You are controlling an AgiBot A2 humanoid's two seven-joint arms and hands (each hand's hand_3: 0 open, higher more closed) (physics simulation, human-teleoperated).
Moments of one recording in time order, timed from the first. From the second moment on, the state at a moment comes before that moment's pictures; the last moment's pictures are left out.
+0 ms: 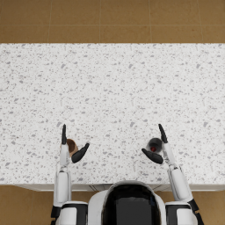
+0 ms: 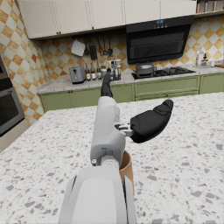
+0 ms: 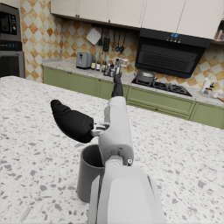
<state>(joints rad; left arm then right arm) -0.20 1.24 -0.18 -2.02 1.32 0.00 0.00 -0.10 -1.11 0.11 2.03 1.29 0.00 0.00</state>
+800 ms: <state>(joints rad) -0.43 1.43 -0.30 -1.93 1.33 0.00 0.00 -0.33 -1.10 0.04 1.92 1.30 0.00 0.00</state>
